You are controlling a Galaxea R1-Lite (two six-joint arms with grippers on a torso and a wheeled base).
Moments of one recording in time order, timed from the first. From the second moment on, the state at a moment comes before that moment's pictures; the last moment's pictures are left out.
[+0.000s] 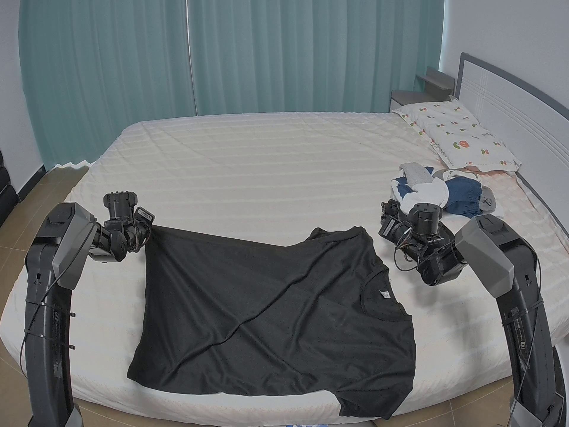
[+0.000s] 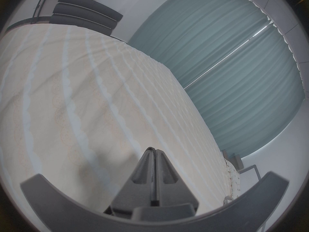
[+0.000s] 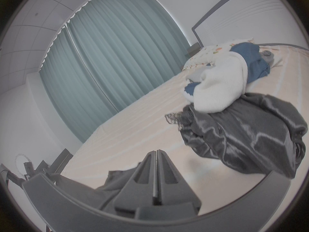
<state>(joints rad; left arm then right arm) 0.11 2.65 -1.73 -0.48 0.05 -0.97 0.17 2.72 -1.61 -0.89 0.00 0.56</state>
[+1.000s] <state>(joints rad) 0.11 2.66 -1.71 -0.48 0.04 -0.97 0.23 2.76 -1.59 -0.89 0.03 0.60</state>
